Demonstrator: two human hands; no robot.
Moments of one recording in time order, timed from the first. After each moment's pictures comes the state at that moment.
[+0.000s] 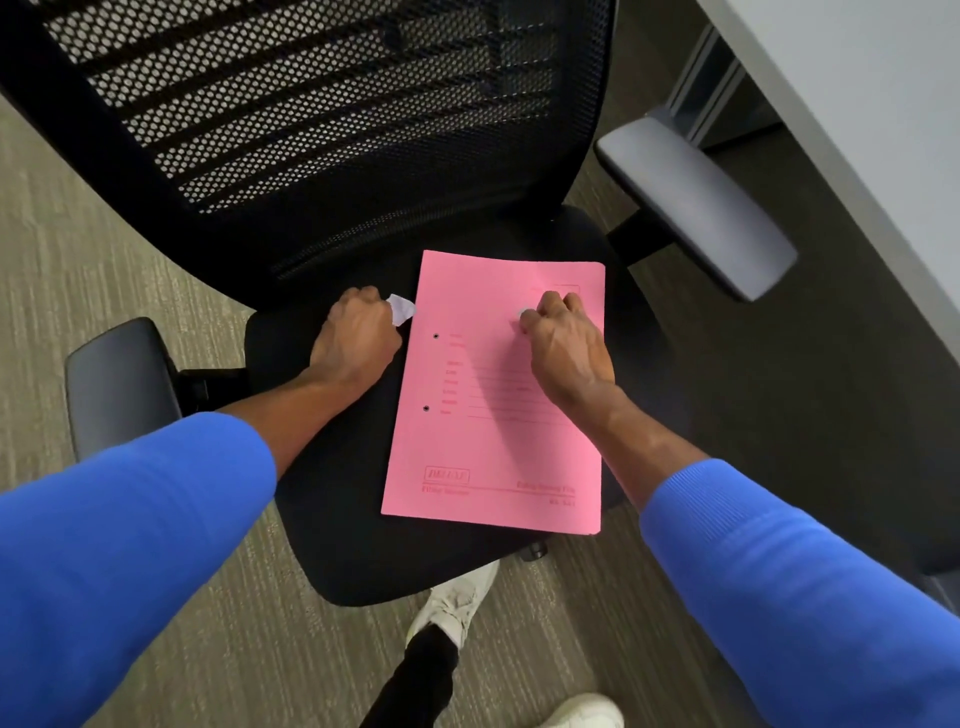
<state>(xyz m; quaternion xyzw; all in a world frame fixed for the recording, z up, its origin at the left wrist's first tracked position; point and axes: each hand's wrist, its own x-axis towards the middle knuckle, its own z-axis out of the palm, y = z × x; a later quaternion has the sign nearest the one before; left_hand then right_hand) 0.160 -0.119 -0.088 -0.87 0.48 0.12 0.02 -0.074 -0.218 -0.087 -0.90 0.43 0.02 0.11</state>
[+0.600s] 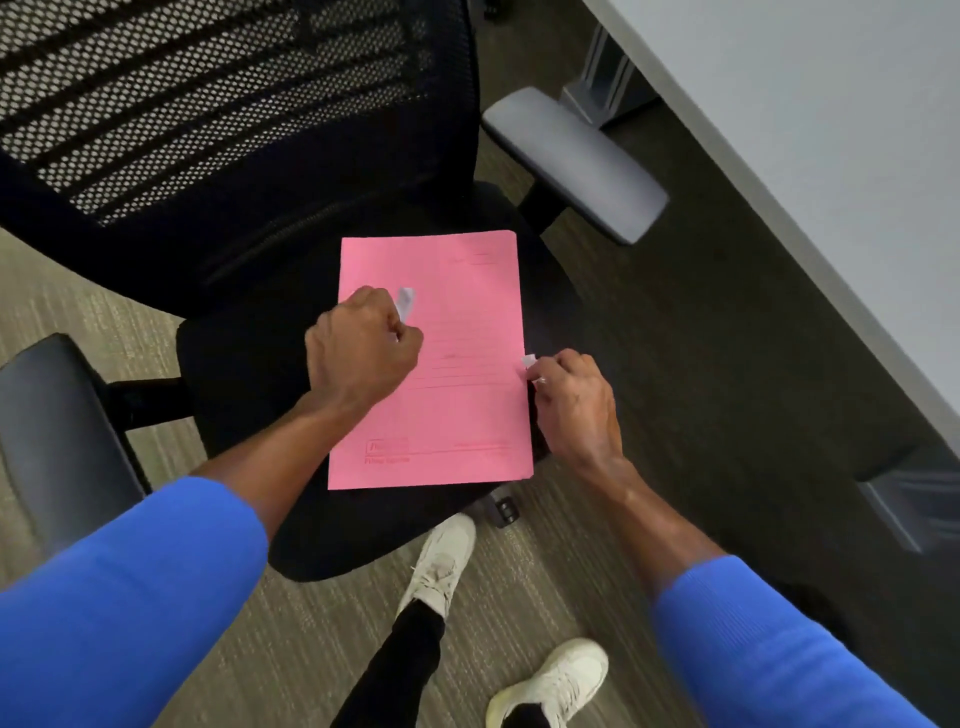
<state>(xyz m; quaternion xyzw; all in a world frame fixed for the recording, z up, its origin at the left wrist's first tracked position) 0.048 -0.105 -0.040 -0.82 0.54 0.08 -0.17 -0.208 -0.140 -0.085 -0.82 0.53 -0.11 0.20</state>
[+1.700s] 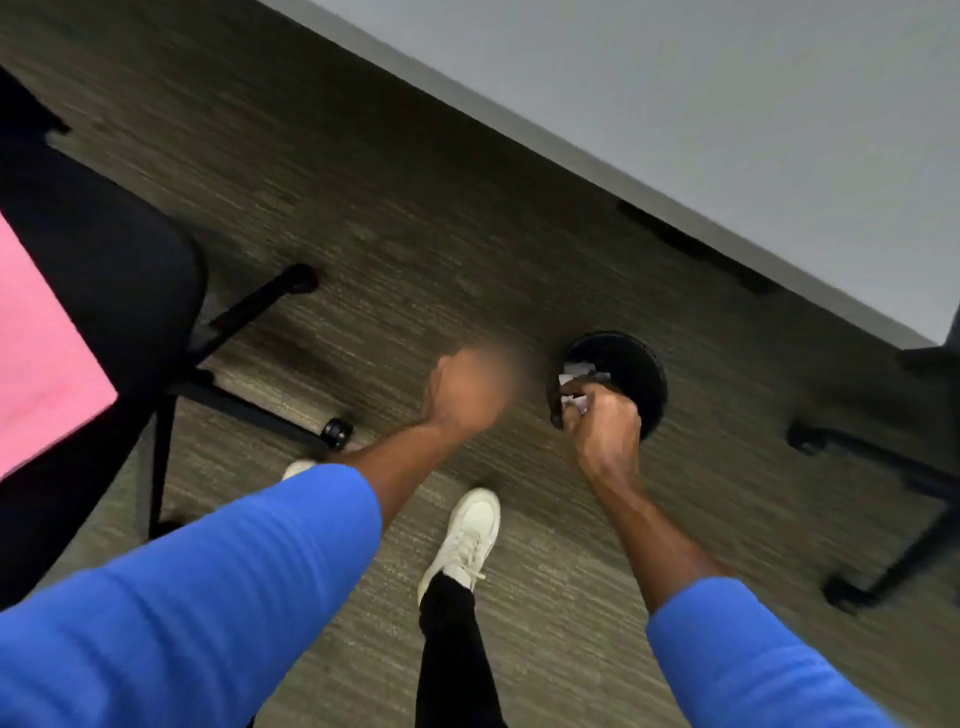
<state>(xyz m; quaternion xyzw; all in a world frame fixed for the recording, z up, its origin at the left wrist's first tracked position) -0.462 -0.002 -0.180 -0.64 0.63 0.44 -0.02 -0.626 0.087 -0.184 -0.43 0.86 -0.11 0.27</state>
